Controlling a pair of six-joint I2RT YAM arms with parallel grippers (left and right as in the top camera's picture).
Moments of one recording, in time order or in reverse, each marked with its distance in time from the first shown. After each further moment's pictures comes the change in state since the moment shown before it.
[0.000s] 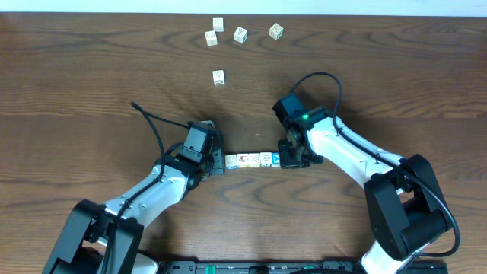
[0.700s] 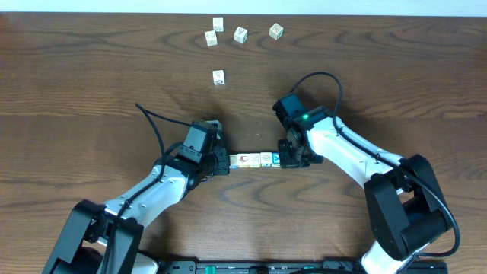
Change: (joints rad) left arm 0.000 0.000 0.000 0.042 0.137 0.001; right arm 0.000 0.000 0.000 0.008 0.000 0.000
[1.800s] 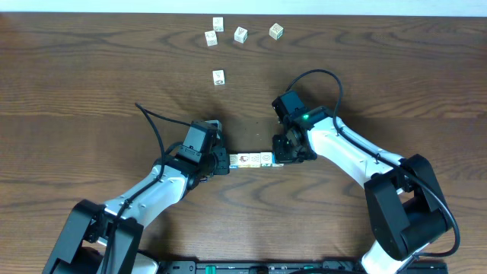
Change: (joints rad) left arm 0.002 0.000 0.000 0.002 0.006 0.000; right arm 0.000 0.000 0.000 0.092 -0.092 0.000
